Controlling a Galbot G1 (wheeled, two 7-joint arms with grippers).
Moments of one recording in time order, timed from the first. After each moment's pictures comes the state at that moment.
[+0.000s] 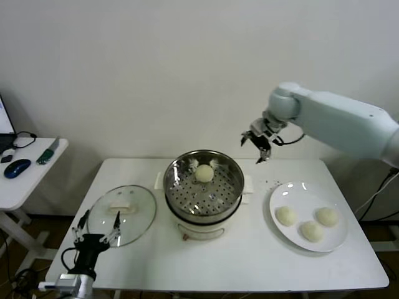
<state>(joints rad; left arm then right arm) 1.67 -1.41 -0.72 -2.05 -0.06 -0.04 0.02 0.60 0.88 -1.32 1.17 0.19 -0.01 -1.09</state>
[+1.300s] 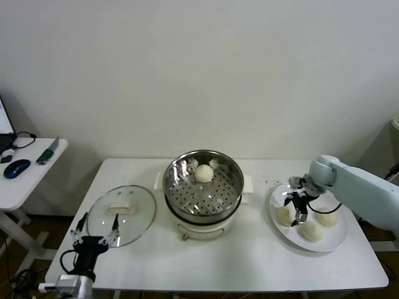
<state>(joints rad) 1.67 -1.43 -0.73 -2.04 -0.05 -0.02 0.02 0.07 0.76 -1.00 1.02 0.08 -0.13 -1.11</state>
